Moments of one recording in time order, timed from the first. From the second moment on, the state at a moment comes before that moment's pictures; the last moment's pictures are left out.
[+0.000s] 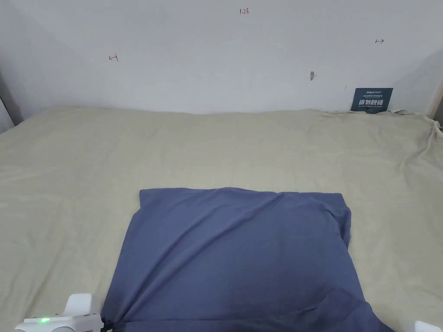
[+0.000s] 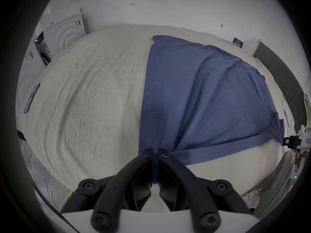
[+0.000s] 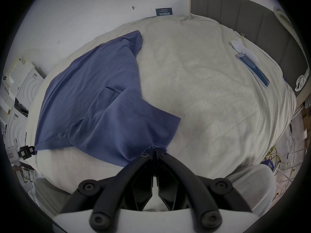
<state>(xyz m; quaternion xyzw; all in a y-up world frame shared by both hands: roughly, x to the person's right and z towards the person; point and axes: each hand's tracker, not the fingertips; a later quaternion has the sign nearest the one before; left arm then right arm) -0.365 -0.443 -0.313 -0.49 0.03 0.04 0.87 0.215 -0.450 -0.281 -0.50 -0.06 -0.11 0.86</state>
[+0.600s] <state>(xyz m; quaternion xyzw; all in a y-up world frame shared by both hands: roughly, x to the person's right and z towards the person) -0.355 -0.358 -0.313 -0.39 0.05 0.01 0.92 0.192 -0.333 -0.276 -0.32 -0.04 -0.05 0.95</state>
